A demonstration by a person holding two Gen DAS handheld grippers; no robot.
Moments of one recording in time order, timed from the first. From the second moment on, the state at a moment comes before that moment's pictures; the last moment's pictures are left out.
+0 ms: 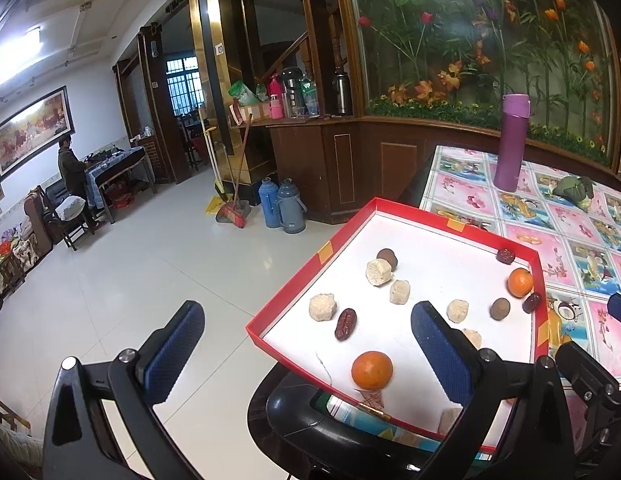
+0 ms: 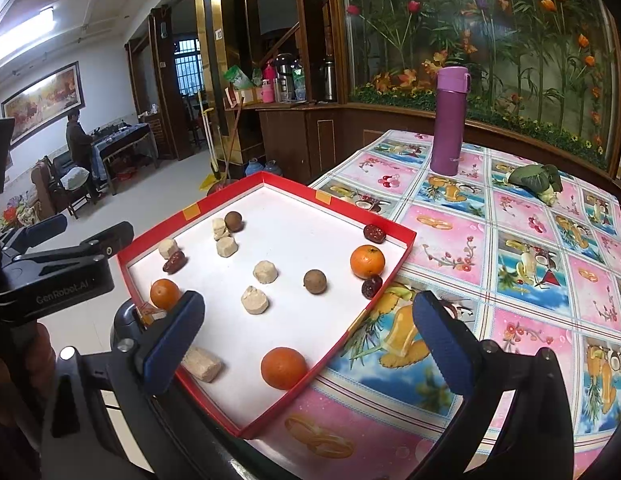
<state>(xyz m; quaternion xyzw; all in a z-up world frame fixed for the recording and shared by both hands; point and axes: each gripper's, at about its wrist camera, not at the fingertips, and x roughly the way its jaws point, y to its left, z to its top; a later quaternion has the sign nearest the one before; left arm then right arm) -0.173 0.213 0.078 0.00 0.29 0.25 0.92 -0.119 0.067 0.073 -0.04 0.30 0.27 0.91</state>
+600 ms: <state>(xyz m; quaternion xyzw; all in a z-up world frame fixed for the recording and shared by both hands) -0.167 0.210 0.075 -0.01 0.30 0.25 0.92 -0.115 0.069 0.069 -0.04 0.30 0.27 0.91</state>
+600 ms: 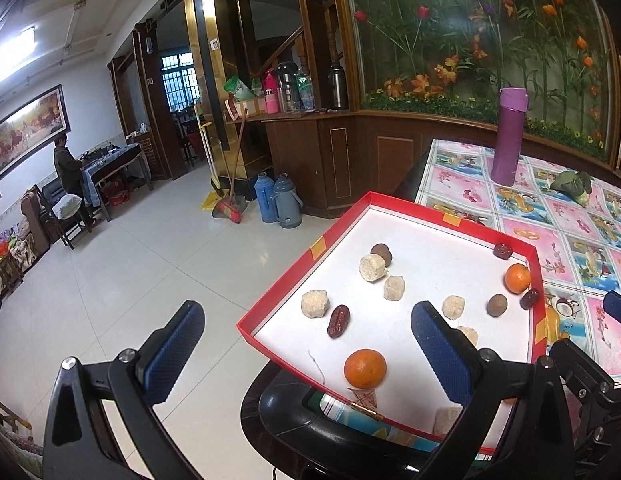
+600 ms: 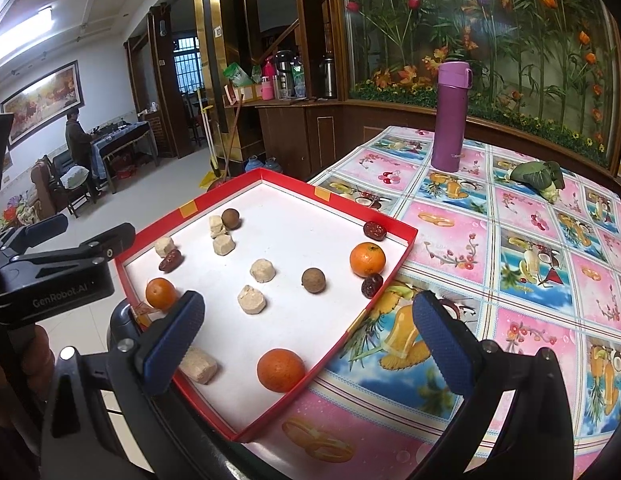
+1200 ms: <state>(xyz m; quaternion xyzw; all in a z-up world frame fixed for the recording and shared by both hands) -0.168 0.208 0.075 -0.01 0.30 0.24 0.92 -0.113 0.067 0.067 -0.03 0.30 0.27 0.91</state>
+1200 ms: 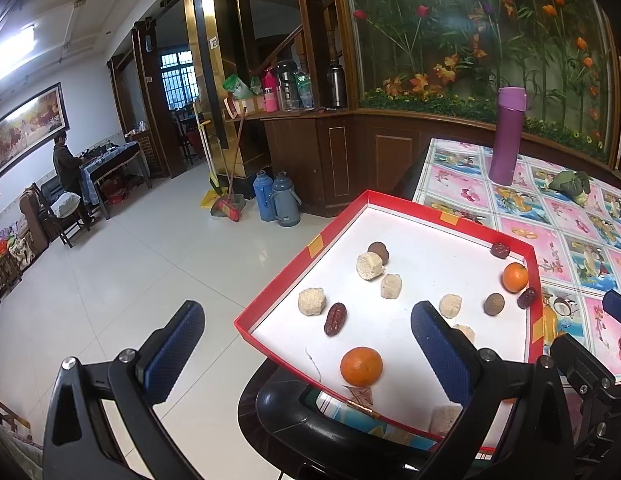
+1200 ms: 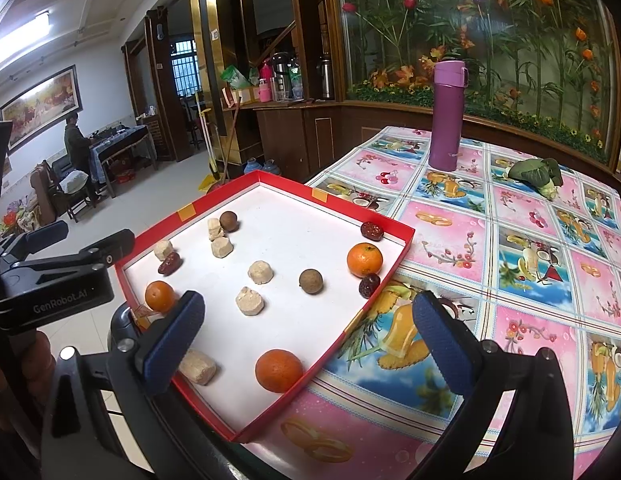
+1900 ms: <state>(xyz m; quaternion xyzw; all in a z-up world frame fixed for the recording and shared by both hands) -0.163 0.206 0.078 -0.02 0.30 0.22 0.93 -0.113 0.068 0.073 -0.03 0.29 0.27 0.92</state>
